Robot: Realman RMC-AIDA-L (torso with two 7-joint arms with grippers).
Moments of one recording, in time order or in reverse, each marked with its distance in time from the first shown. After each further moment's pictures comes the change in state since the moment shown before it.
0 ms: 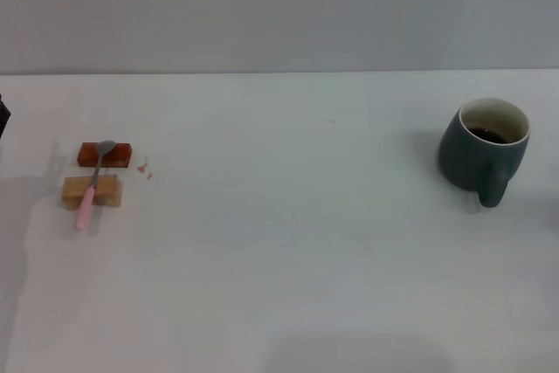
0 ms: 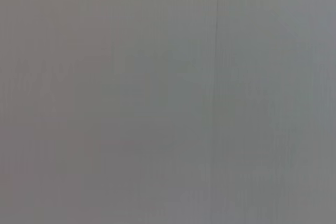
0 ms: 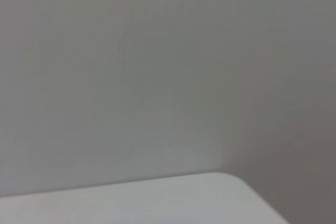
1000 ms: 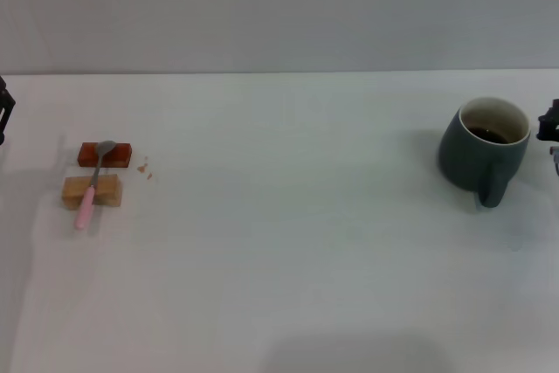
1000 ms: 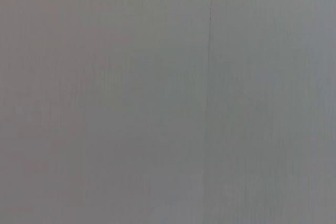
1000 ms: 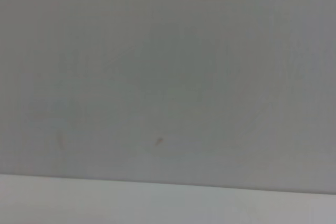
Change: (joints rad) left arm -0.021 0.000 0.000 0.000 -0.004 0.004 0.000; right arm 0.103 0.029 -0.040 0.084 -0.112 0.152 -0.046
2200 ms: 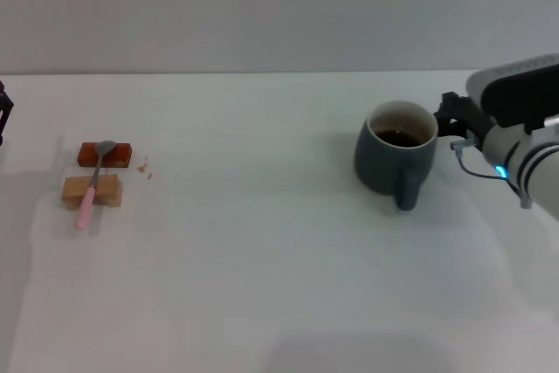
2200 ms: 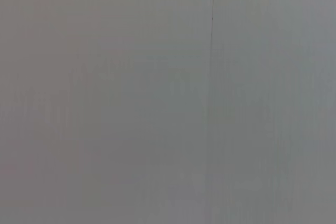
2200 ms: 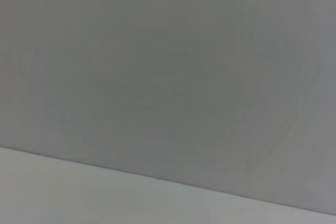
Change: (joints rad) left arm 0.006 0.000 0.000 0.000 0.001 0.004 -0.001; right arm 0.062 0.051 -0.014 0.142 -0.127 0.120 0.000
